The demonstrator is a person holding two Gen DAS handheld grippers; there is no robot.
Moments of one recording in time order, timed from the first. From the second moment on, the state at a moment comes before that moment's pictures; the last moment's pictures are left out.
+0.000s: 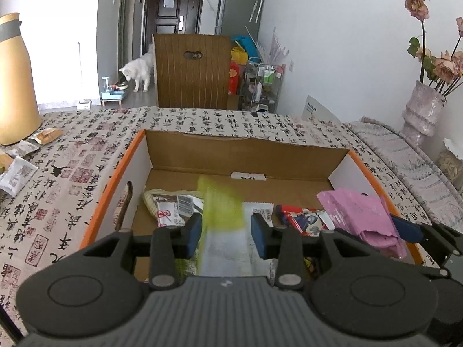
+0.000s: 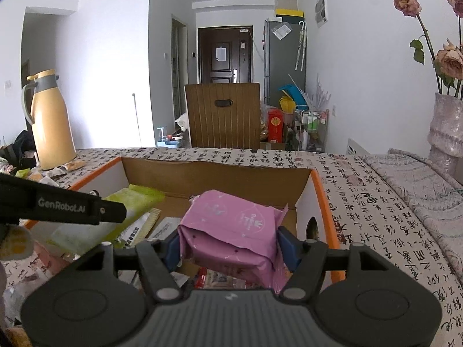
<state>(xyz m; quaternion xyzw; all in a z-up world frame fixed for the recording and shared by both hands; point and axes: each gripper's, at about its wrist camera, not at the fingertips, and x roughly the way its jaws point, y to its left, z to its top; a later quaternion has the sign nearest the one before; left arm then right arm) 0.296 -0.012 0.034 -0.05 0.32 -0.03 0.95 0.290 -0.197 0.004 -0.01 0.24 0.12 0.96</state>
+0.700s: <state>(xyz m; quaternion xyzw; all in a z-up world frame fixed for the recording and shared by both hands) 0.293 -0.006 0.038 -0.06 0.32 0.01 0.95 0.284 -0.215 0.009 0.01 0.22 0.09 0.97</state>
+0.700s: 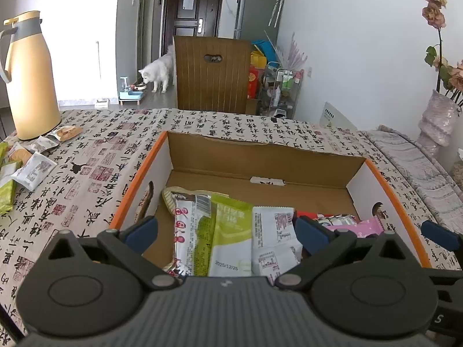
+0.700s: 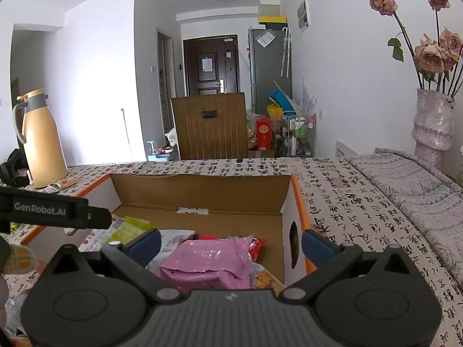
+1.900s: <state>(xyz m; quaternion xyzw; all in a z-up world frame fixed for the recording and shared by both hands) 0.152 0.033 0.037 -0.09 0.34 0.03 0.94 0.152 -0.204 0.014 -0.01 0.25 0.12 0.96</state>
